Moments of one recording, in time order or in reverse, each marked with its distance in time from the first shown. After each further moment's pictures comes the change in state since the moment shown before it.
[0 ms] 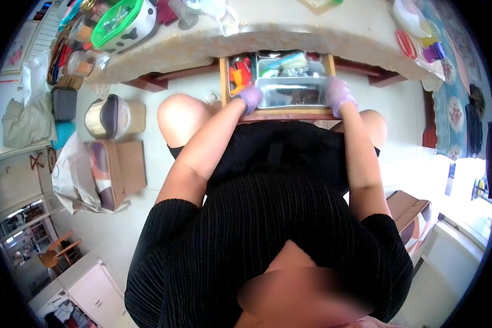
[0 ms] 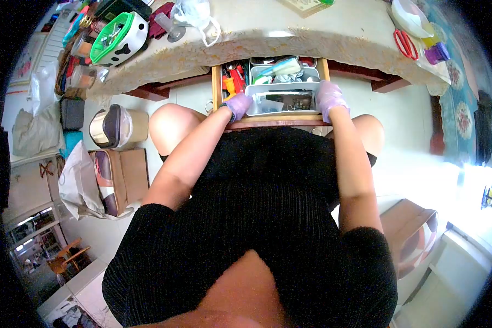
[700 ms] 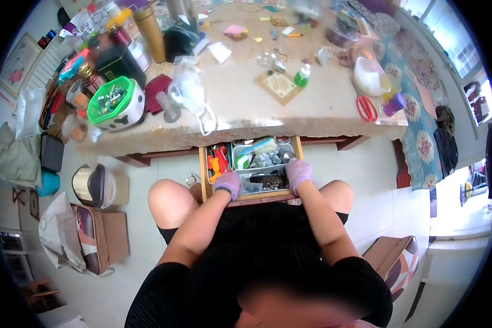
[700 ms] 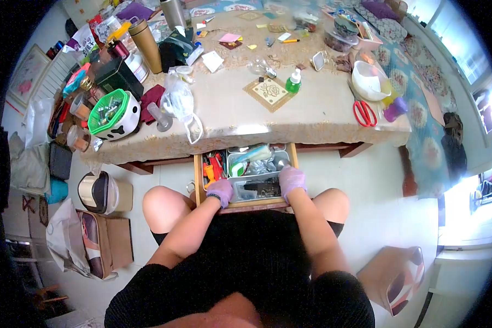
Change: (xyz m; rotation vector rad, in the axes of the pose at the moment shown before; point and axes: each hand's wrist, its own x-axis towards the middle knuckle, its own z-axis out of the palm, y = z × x) left_hand -0.001 0.025 -0.020 -0.313 0.069 -0.447; right_hand 0.004 -0.019 0.018 -0.085 0.207 0.054
